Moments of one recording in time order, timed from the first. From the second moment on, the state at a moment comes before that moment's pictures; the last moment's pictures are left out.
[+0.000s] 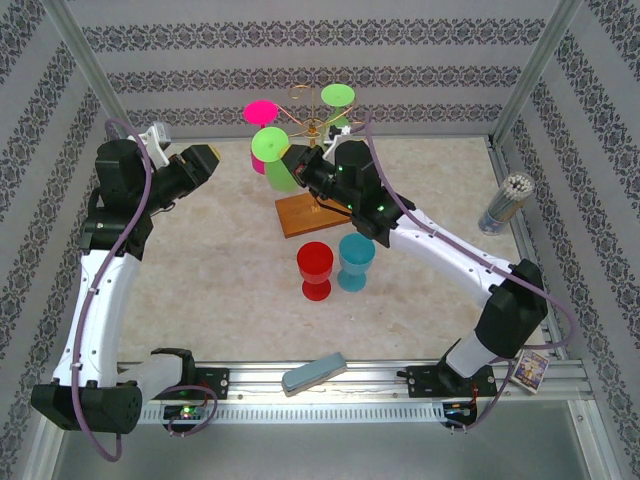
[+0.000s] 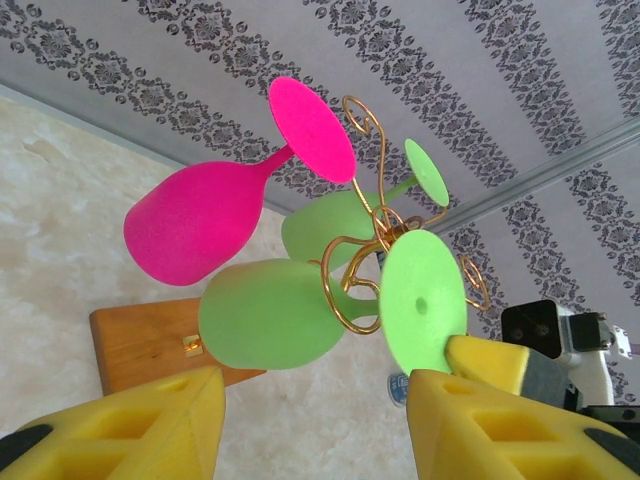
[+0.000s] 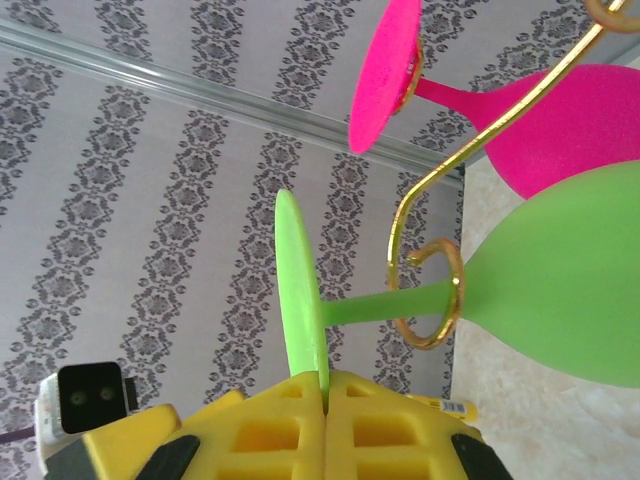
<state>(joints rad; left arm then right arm) 0.01 1.10 1.32 -0.52 0.50 -0.71 0.73 1.57 1.40 0.10 -0.11 1.27</state>
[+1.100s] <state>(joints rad) 0.01 1.10 1.32 -0.52 0.49 -0.71 0.72 1.58 1.41 0.15 -0.14 1.33</state>
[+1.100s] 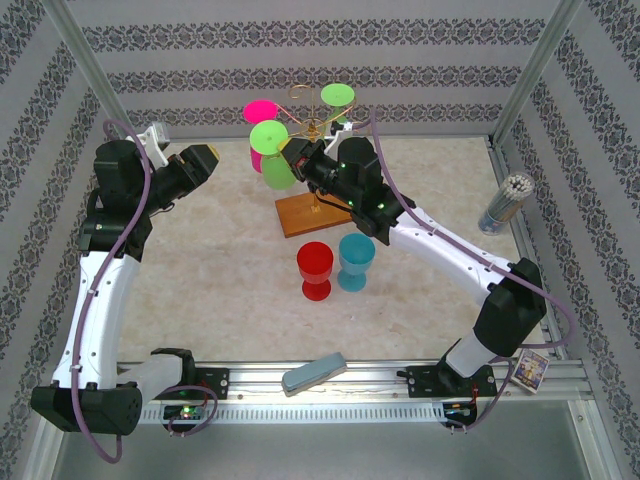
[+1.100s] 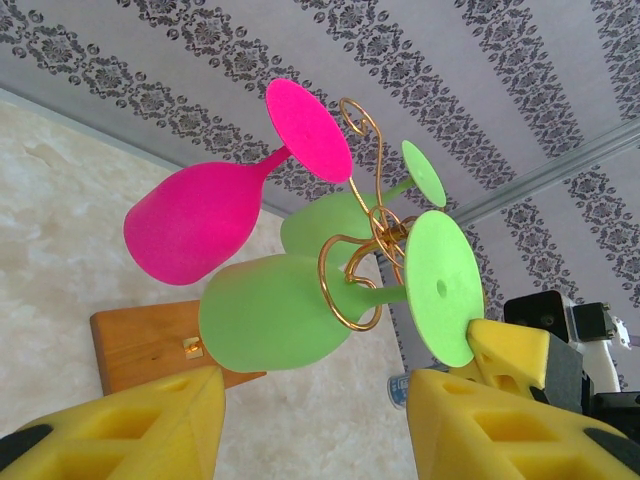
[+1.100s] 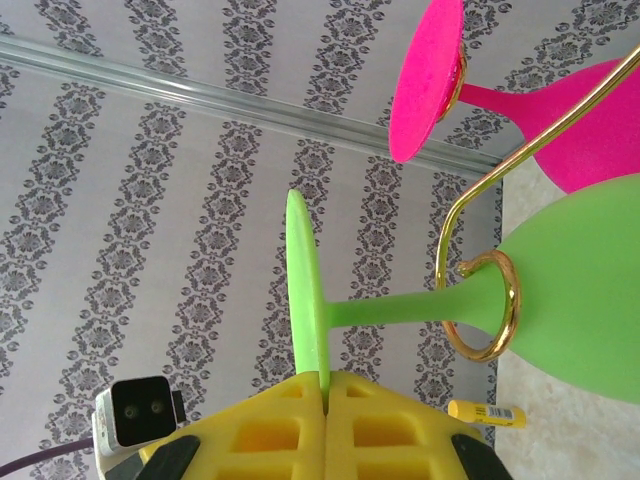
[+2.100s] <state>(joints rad) 0.01 1.09 1.32 -0.53 0.49 -0.71 0.73 1.58 1.43 0.09 -0.12 1.31</state>
